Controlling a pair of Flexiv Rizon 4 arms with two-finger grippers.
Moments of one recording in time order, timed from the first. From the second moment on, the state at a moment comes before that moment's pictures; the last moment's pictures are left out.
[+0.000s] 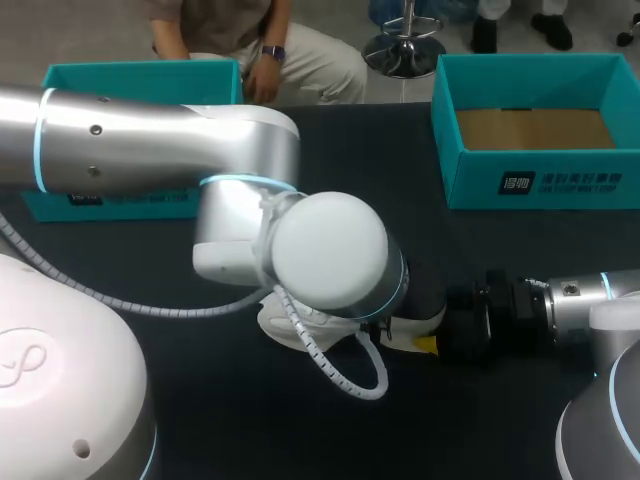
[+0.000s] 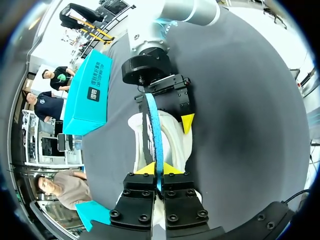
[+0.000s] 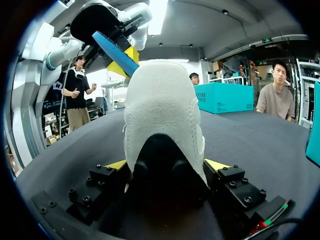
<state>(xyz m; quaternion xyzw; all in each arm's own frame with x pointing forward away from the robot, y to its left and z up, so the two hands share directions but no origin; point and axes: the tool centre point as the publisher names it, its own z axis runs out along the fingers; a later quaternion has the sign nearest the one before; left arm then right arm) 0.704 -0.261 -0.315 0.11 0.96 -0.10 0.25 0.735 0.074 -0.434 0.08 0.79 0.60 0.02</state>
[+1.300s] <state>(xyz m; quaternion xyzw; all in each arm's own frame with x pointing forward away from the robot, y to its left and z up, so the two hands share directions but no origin) 0.726 -0.301 -0.163 -0.01 0.92 -0.33 0.19 0.735 0.074 -0.434 0.08 0.79 0.60 0.02</state>
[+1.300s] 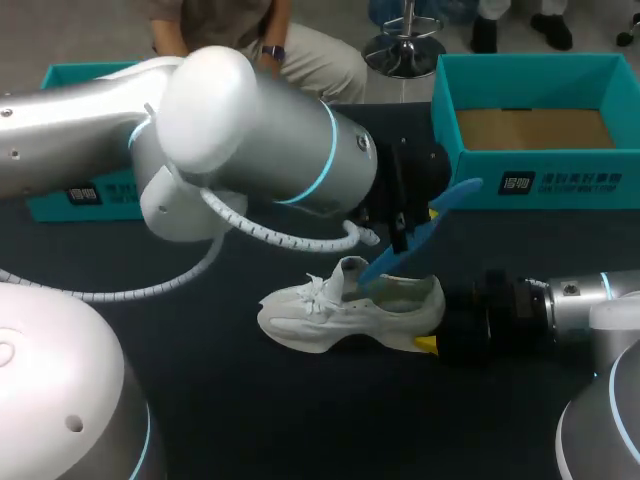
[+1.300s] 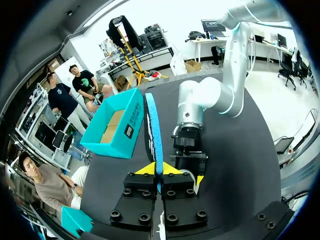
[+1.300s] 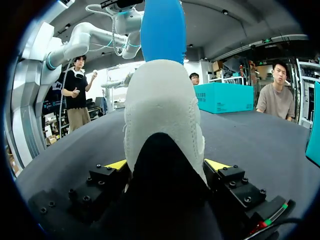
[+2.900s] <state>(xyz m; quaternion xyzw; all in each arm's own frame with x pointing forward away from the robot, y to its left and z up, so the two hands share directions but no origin) 0.743 -0.270 -0.093 -0.02 0.89 -0.43 0.16 0.735 0.074 -0.434 0.08 0.79 0.60 0.02</state>
